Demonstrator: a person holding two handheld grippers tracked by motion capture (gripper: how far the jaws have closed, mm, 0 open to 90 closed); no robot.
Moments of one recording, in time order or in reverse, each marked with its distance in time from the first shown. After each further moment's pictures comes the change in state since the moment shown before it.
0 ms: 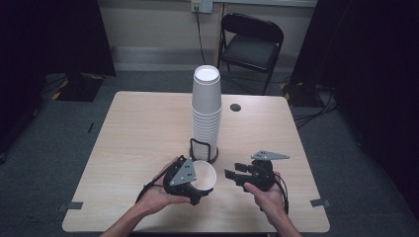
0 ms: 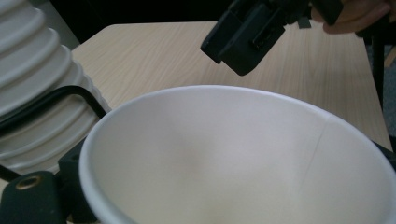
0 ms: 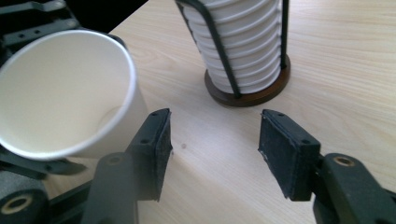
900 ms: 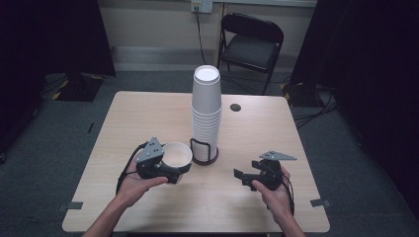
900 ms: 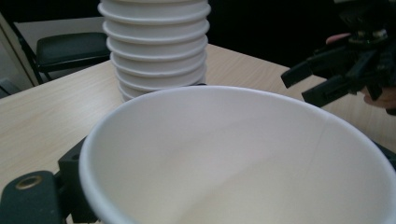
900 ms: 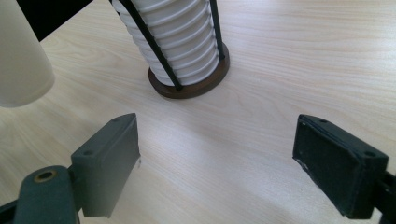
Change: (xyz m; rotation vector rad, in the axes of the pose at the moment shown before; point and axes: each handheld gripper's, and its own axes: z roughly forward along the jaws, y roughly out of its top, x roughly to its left) left arm 0.046 -0.007 -0.056 -0.106 0.163 -0.297; right arm -0.026 -0.010 -0.005 -0.006 -0.157 0.023
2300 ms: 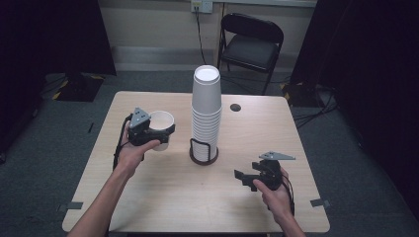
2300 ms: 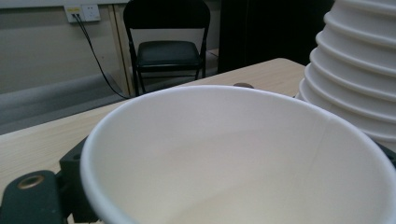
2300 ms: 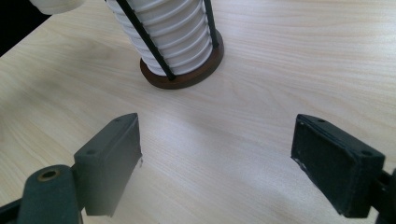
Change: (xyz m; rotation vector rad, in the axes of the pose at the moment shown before) left arm 0.093 0.014 0.025 -0.047 0.318 -0.104; right arm -0.004 -0.003 0.004 0.038 -0.014 0.015
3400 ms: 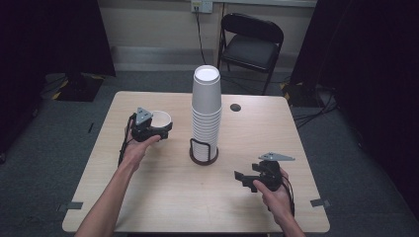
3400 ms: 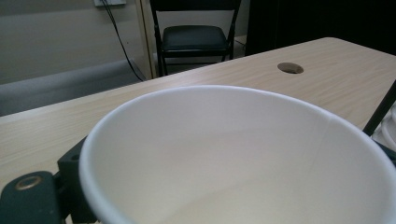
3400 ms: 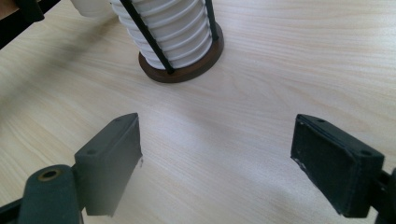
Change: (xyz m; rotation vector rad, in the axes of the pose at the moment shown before) left arm 0.033 -0.033 0.039 0.038 0.096 0.004; right arm -0.001 -0.003 0.002 0.016 0.001 0.000
